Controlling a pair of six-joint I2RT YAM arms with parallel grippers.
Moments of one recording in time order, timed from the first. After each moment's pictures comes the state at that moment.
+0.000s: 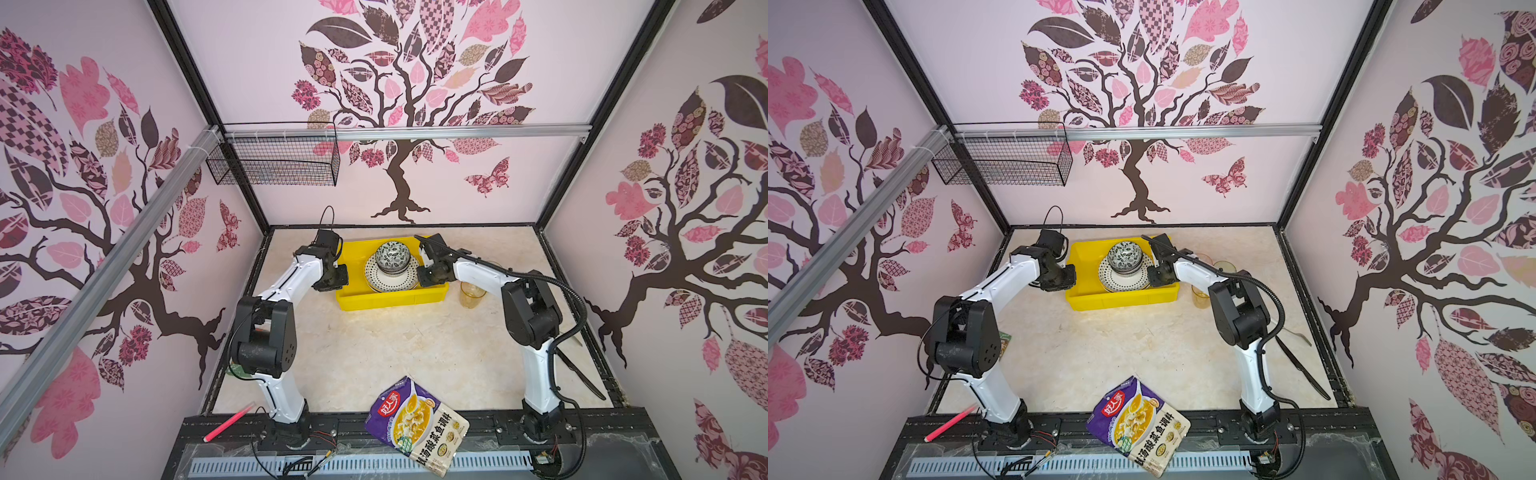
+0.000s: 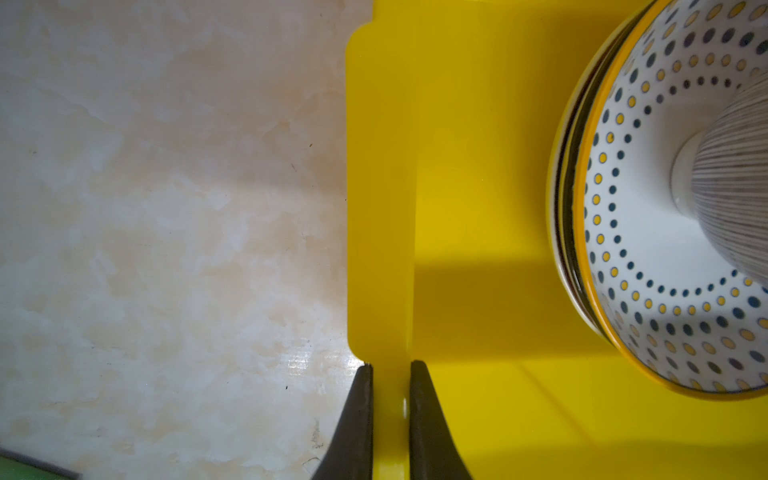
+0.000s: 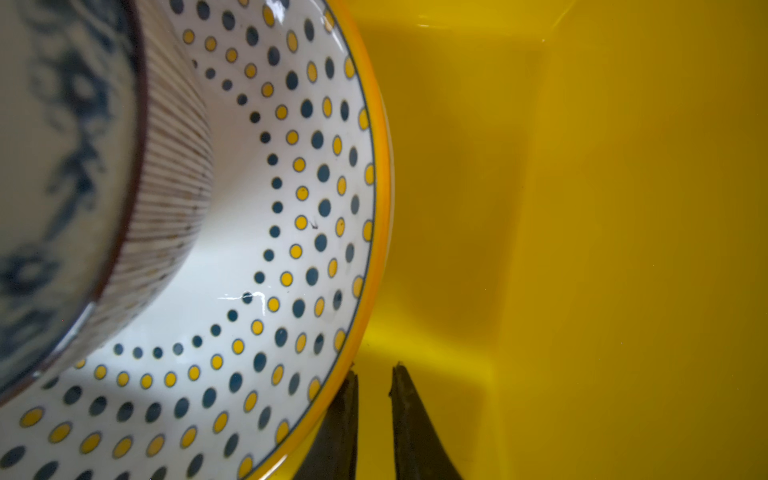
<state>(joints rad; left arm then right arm) -0.17 1.79 1.40 -0.82 0.02 -0.28 0.51 2.11 1.60 -0.52 -0.02 0.23</state>
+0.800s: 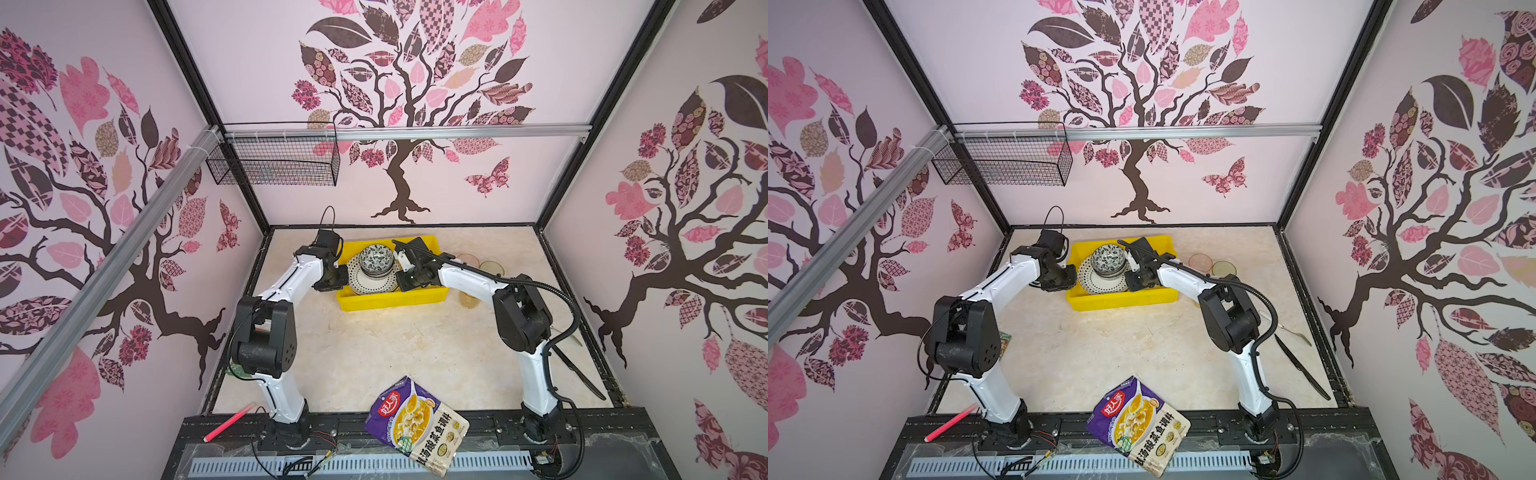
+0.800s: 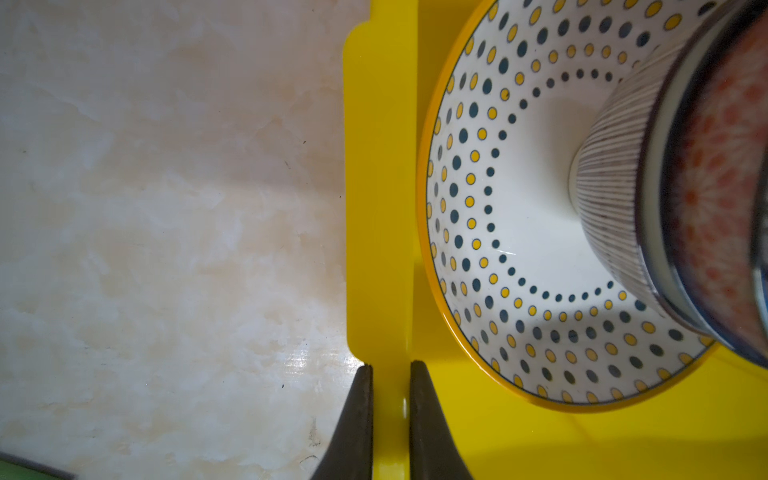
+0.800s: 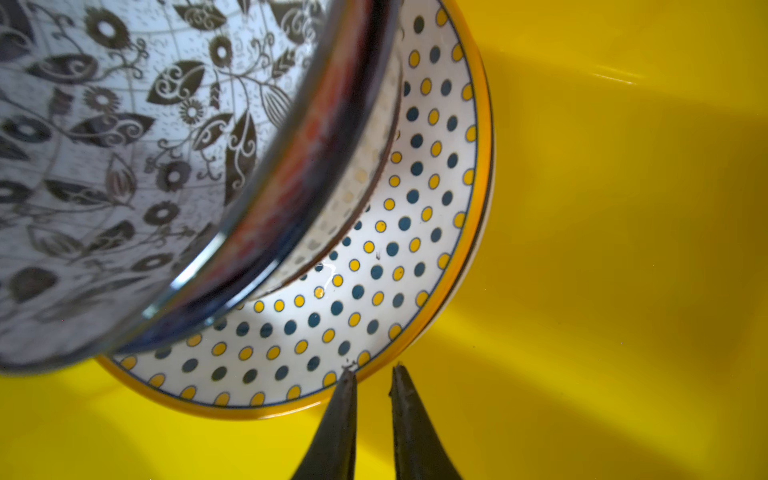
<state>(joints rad) -0.18 1.79 1.40 -0.83 0.03 -0.28 0.63 2.13 1.65 -0.48 -0.10 0.21</state>
